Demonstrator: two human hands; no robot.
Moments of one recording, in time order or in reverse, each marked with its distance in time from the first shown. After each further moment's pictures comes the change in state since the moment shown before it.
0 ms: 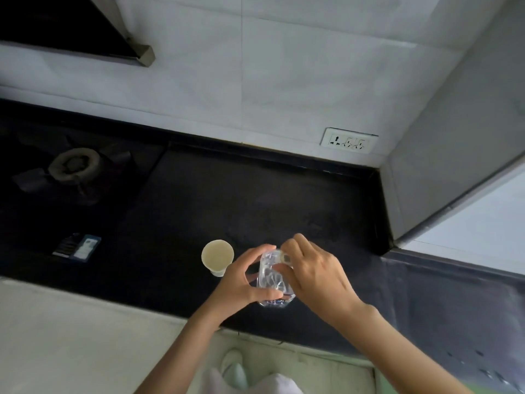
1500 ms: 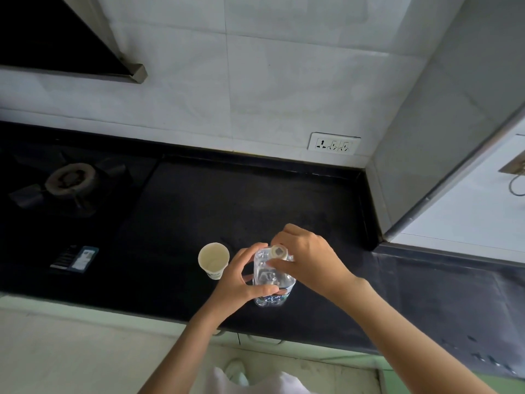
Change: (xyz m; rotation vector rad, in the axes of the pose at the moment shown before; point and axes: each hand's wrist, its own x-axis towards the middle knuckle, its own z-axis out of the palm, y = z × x) left_hand -0.003 -0.007 0.005 0.031 0.029 0.056; right_hand 0.017 0.004 -0.023 0.238 -0.306 0.222
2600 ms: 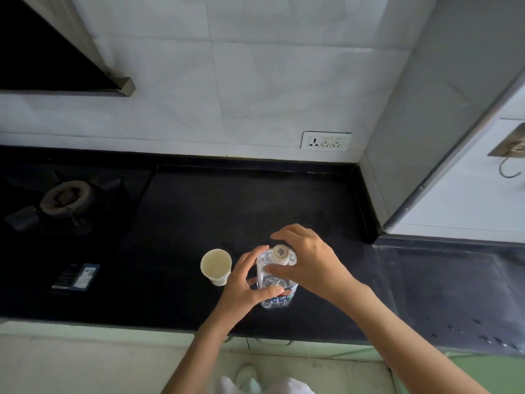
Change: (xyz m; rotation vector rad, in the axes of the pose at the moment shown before) left_hand 0.000 -0.004 0.003 0.007 0.002 0.017; right_hand -0.012 -0.011 0.002 0.191 0.045 0.191
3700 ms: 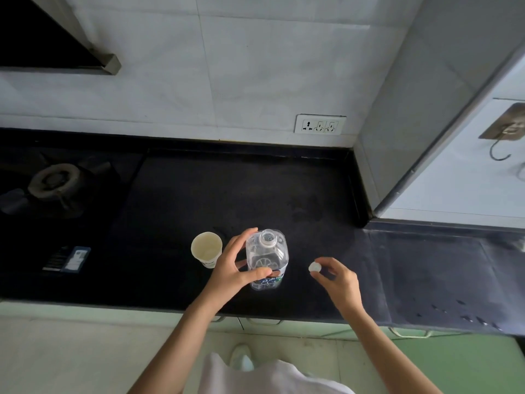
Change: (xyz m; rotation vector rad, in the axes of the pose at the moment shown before) left_hand -0.002 -0.002 0.002 -0.031 0.001 -0.015; right_hand -0.068 0.159 0.097 0.388 0.285 0.469
